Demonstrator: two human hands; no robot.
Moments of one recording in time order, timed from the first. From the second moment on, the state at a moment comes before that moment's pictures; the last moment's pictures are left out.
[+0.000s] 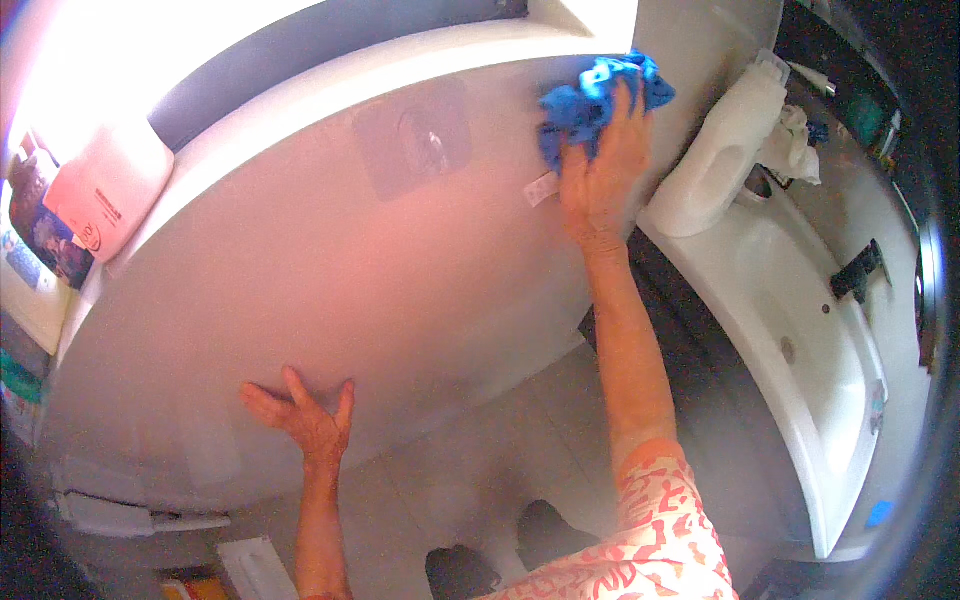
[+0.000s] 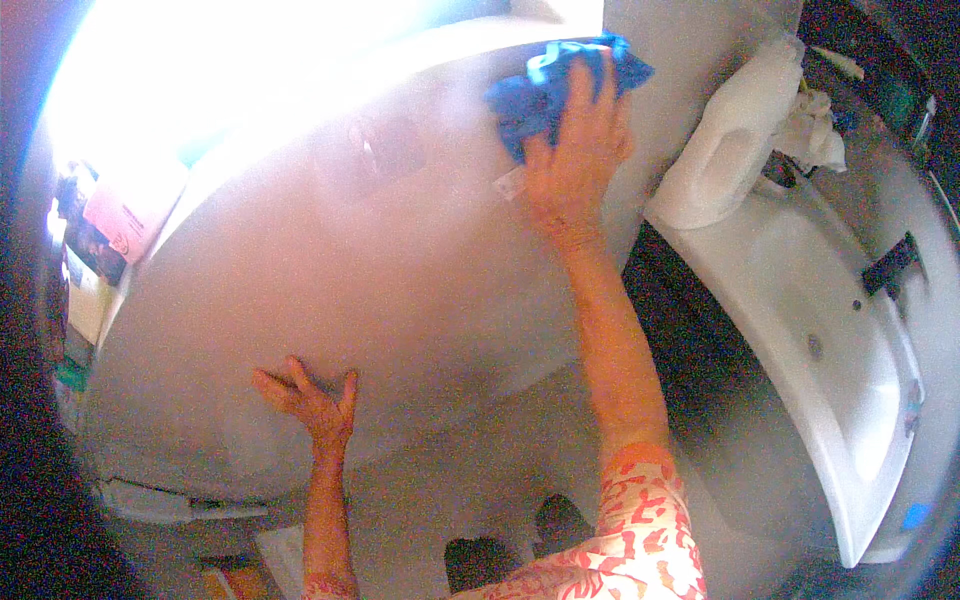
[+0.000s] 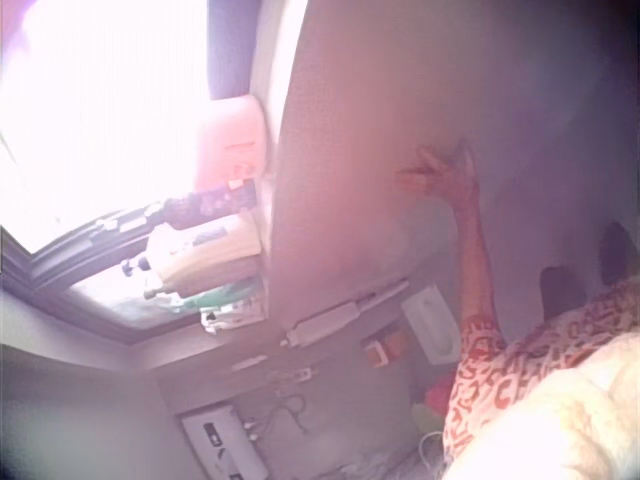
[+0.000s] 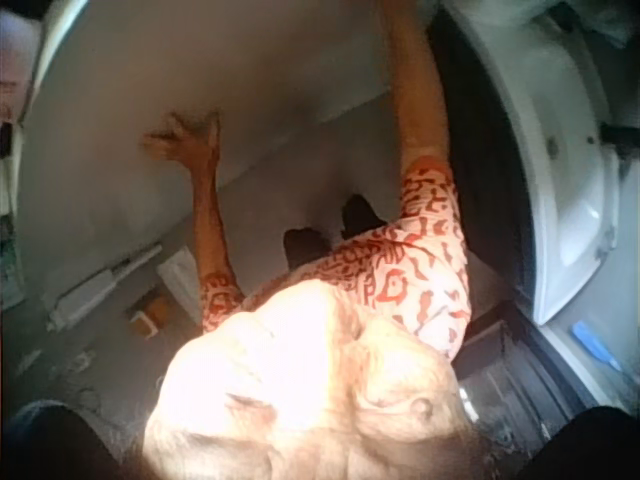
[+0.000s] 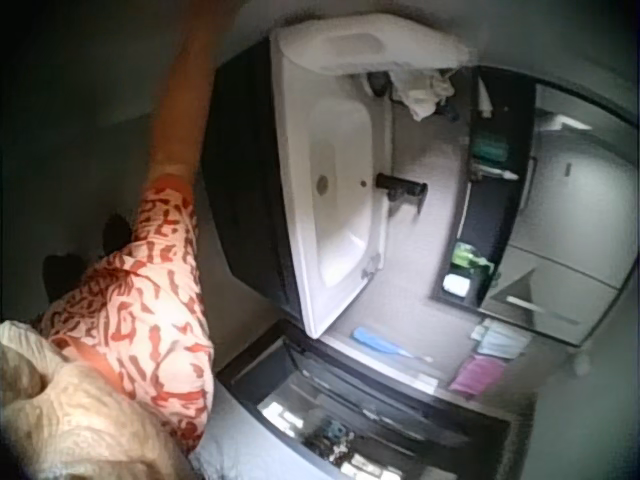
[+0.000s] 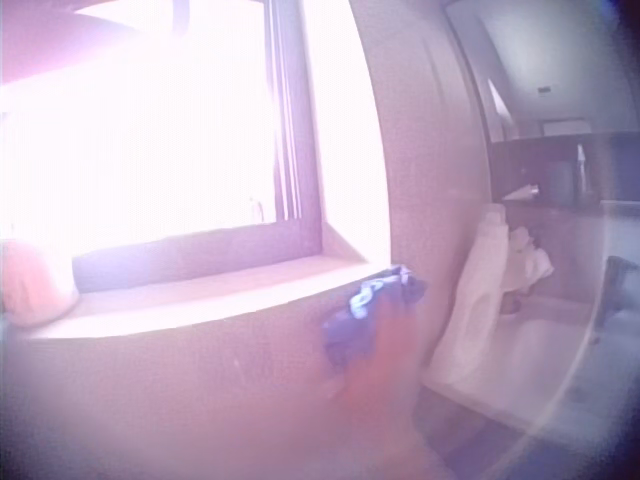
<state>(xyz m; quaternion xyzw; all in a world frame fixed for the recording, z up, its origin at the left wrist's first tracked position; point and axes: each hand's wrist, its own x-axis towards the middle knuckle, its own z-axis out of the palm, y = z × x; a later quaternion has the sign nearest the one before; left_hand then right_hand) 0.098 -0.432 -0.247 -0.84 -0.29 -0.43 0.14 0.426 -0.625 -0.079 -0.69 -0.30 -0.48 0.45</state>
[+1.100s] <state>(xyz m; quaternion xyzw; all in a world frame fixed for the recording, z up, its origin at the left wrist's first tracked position) 0.091 -0.537 -0.327 -0.81 -0.28 -0.50 0.15 0.354 -0.663 -0.187 -0.61 -0.31 -0.54 0.49</state>
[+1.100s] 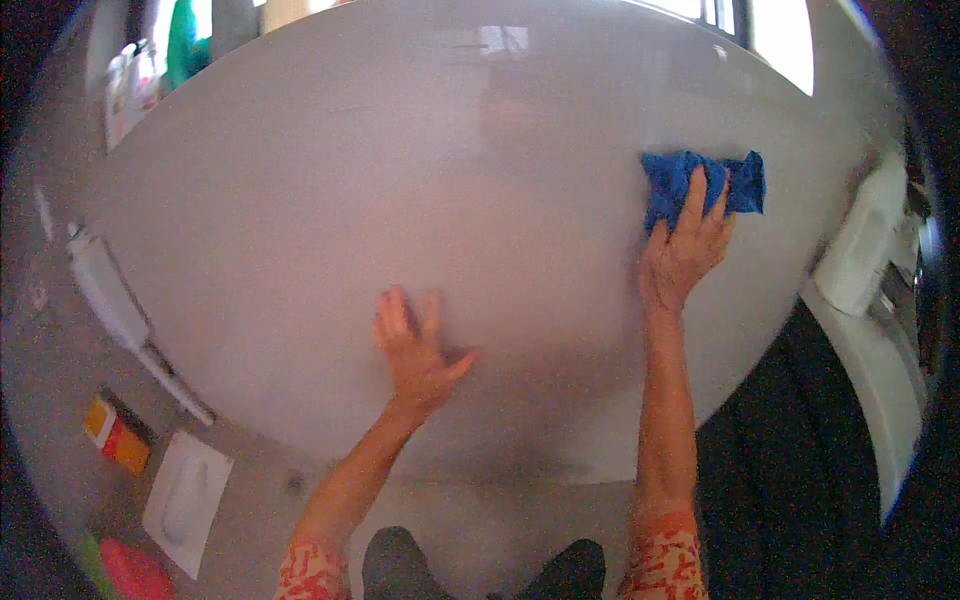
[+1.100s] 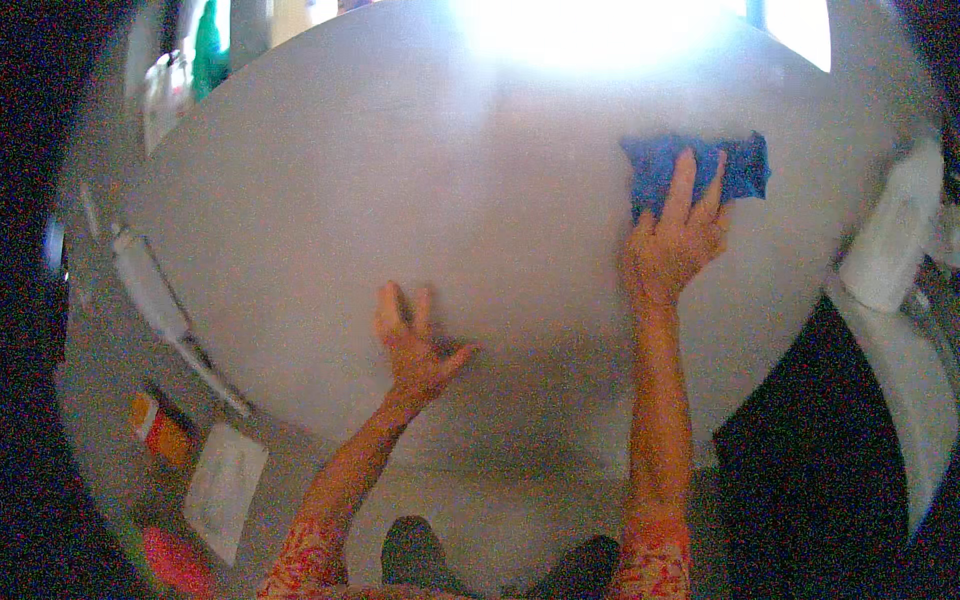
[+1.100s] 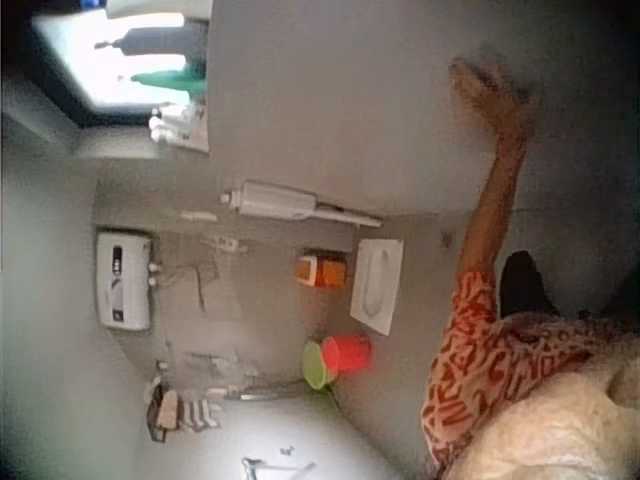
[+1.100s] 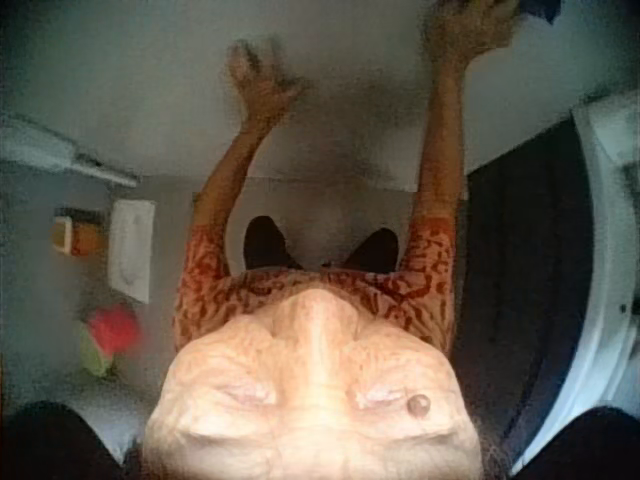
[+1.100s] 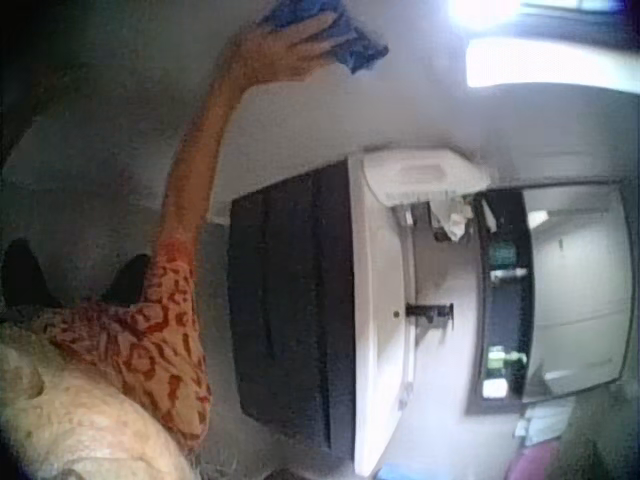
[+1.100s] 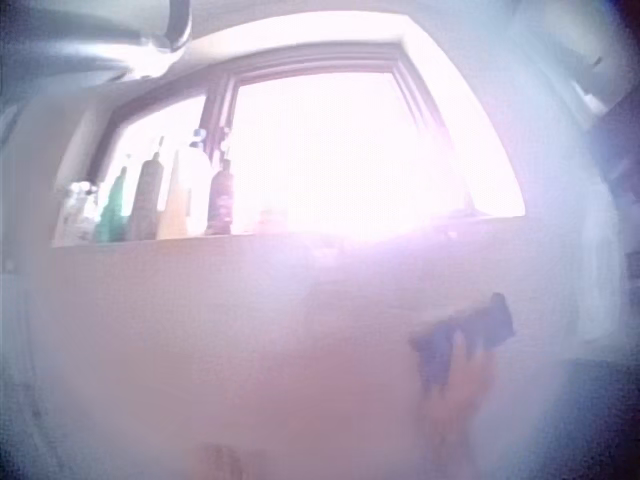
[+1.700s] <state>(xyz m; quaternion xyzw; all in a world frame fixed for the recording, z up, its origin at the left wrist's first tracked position) 0.172 -0.650 -0.302 -0.88 -0.32 -0.34 0.04 0.399 -0.759 -0.113 -0.46 -0.38 -0.68 0.43</state>
